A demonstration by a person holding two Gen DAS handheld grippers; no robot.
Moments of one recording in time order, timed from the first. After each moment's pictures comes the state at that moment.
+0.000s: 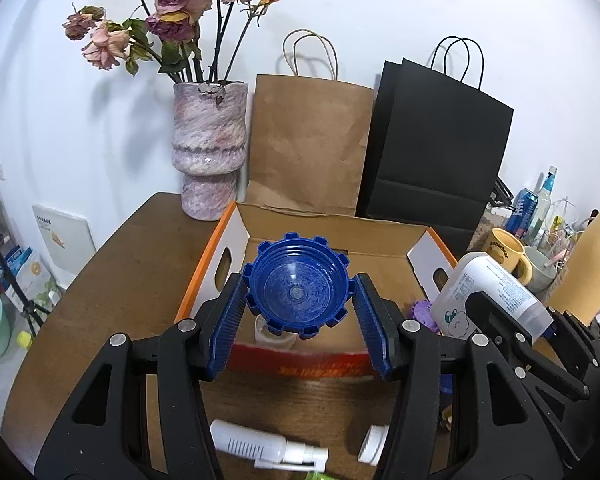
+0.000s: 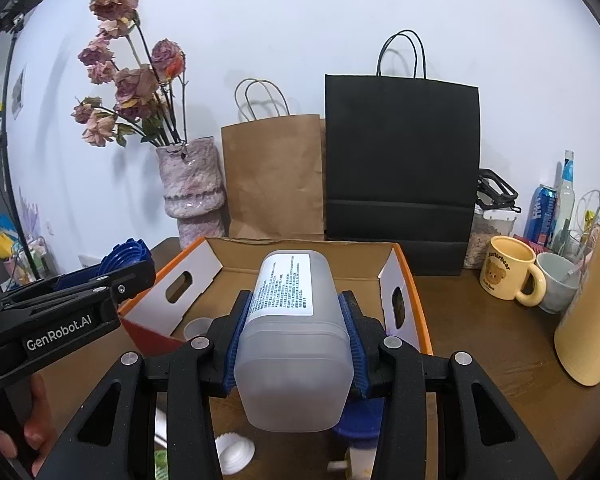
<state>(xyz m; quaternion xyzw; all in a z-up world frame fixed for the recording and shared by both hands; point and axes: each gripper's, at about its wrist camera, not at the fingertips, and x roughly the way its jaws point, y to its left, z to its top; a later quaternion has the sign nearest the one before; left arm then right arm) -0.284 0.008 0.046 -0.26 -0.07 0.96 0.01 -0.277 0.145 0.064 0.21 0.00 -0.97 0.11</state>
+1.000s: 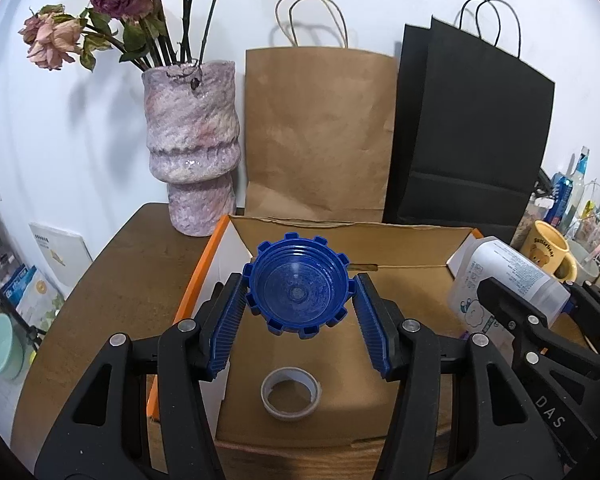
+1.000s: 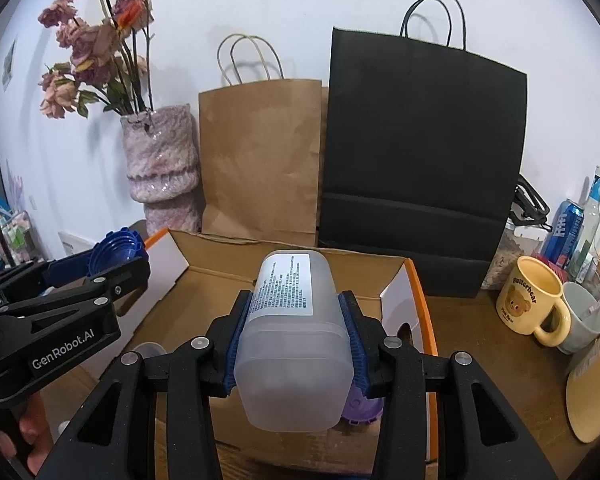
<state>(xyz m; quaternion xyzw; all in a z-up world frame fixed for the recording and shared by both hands) -0.376 0.010 0.022 -0.28 -0.03 0.96 0.00 -0.375 0.135 0.047 0.26 0.05 -0.96 0.11</state>
